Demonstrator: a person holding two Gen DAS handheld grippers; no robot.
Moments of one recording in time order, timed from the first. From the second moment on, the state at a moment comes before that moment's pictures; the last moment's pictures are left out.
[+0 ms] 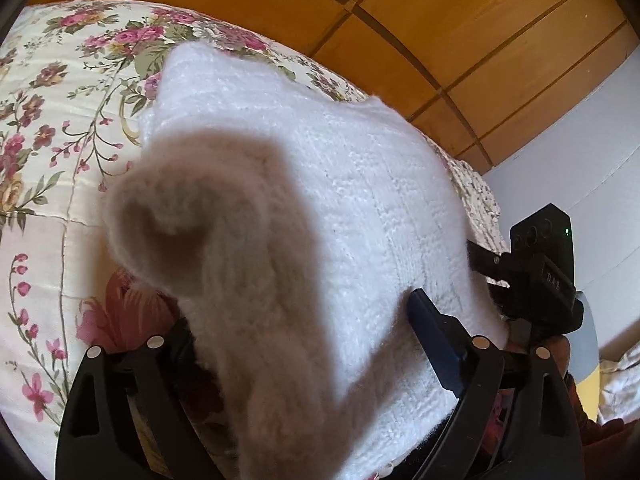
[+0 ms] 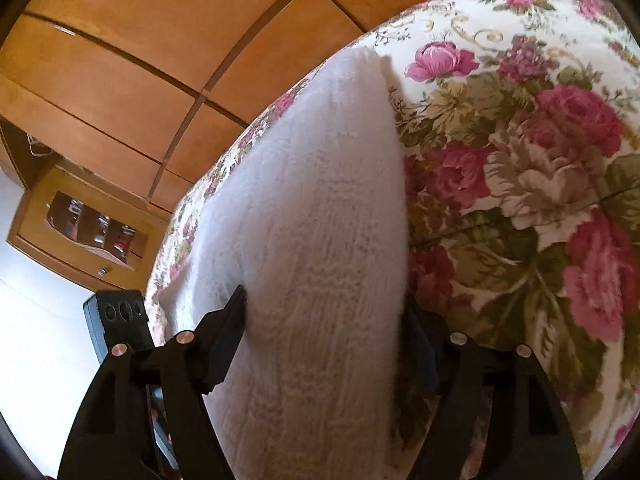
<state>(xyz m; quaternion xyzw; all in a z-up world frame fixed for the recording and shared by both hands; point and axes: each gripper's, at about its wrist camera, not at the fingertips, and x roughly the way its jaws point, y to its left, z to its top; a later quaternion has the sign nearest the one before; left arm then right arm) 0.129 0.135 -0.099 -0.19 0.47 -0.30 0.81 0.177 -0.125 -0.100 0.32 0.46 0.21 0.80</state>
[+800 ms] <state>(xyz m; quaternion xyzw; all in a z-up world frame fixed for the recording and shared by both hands) 0.066 0.063 -0.042 -0.04 0.32 -0.28 0.90 0.102 -0.107 -0.046 0.16 0.31 0.21 0.91</state>
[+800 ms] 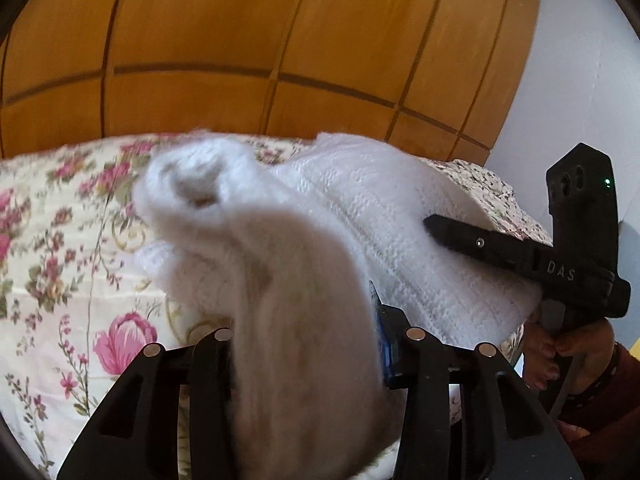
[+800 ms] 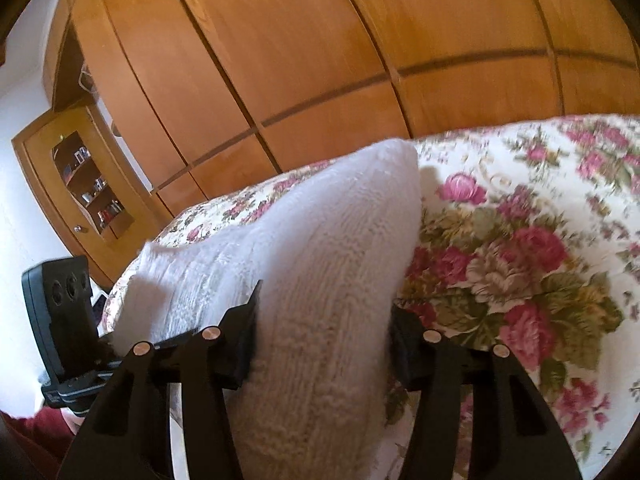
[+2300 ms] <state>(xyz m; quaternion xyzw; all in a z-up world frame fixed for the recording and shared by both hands) 0.251 -0.200 -0.091 -0.01 0.37 -0.42 0.83 0.141 -0.394 -0.105 0.23 0.29 -0.11 0.92</state>
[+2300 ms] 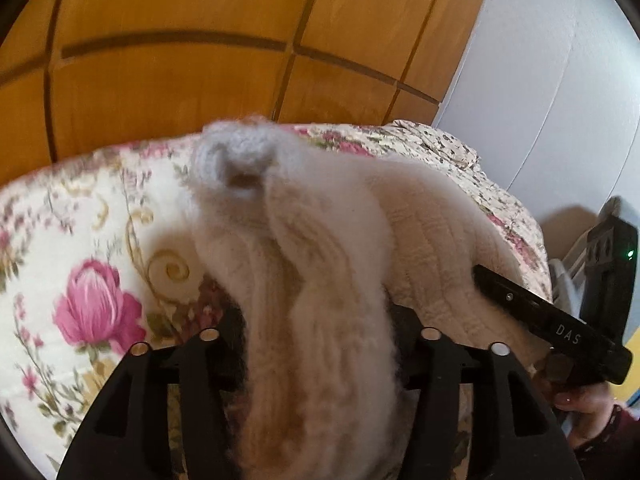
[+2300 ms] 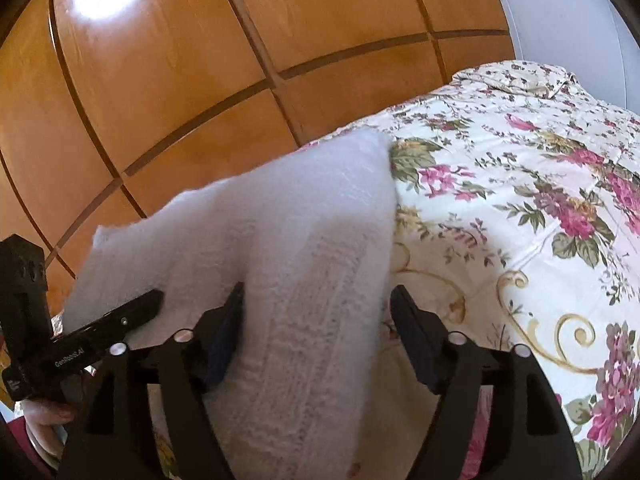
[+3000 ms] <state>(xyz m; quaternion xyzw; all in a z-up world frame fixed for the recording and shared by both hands) 0.234 -0.151 -0.098 -0.07 0.40 -0.33 0.85 0.100 -0.374 -0.111 0.18 0.31 -0.19 0.92</state>
